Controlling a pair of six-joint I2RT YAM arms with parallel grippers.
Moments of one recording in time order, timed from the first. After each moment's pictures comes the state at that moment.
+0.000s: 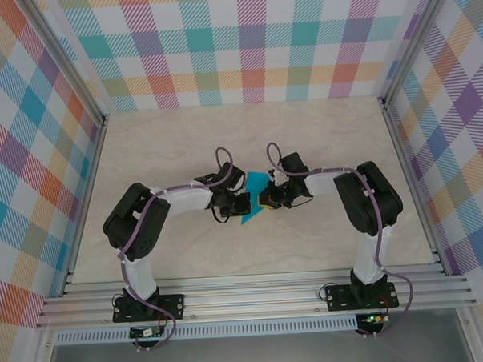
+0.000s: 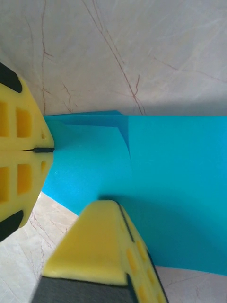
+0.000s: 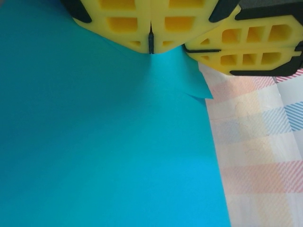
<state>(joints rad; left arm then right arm) -0.66 1.87 1.08 -0.33 0.28 -0.62 0.45 1.92 0.98 -0.13 -0.68 0.65</state>
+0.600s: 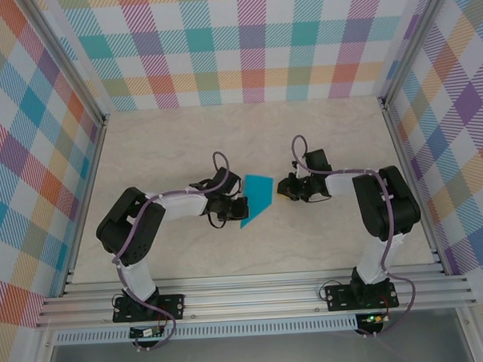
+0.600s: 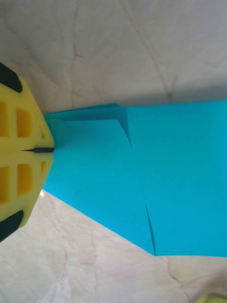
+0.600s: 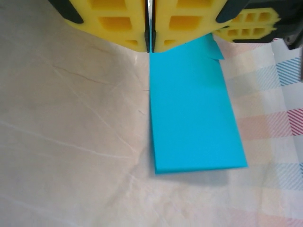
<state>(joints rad) -0.66 1.80 0.98 -0.26 0.32 -0.60 0.30 1.80 0.87 -0.03 -0.64 0.66</state>
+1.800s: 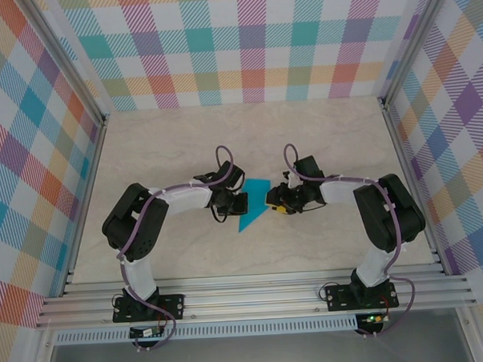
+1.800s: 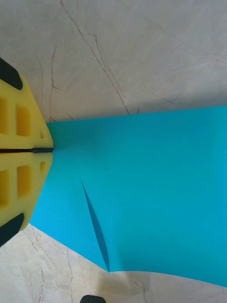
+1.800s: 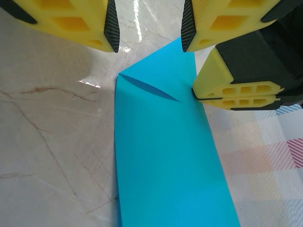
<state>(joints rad) -0.66 1.86 1.10 -0.40 0.21 -0.58 0.41 1.73 0.82 -0.13 -0.66 0.76</state>
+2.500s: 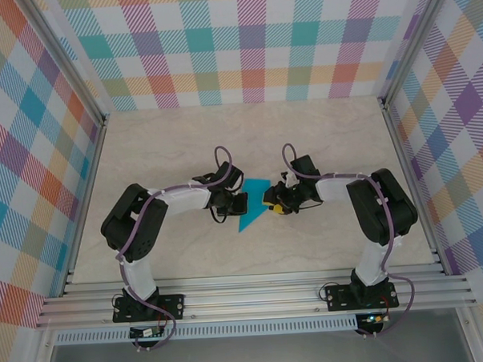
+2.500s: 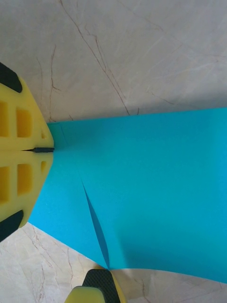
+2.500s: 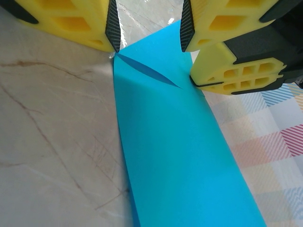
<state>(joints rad) -0.65 1.85 1.08 -0.37 0.23 -0.58 0.42 1.80 0.87 -0.11 -0.68 0.85</state>
